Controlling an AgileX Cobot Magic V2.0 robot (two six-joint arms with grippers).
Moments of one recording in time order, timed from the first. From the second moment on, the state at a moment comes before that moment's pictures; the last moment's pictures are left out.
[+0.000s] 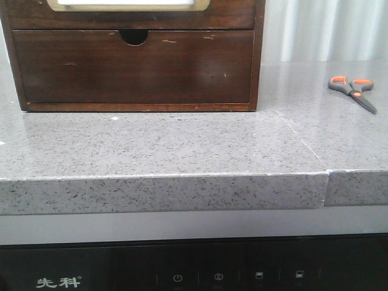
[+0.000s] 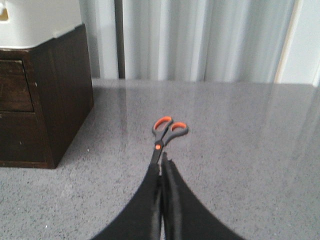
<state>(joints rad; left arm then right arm) 0.01 0.21 -0.56 -0.08 0.40 0.06 0.01 0.27 -0.57 -0.03 0.48 0.06</state>
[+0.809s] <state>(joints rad) 0.01 0.47 -0.65 -0.09 0.59 0.06 0.01 0.65 -0.64 -0.05 0.60 0.04</state>
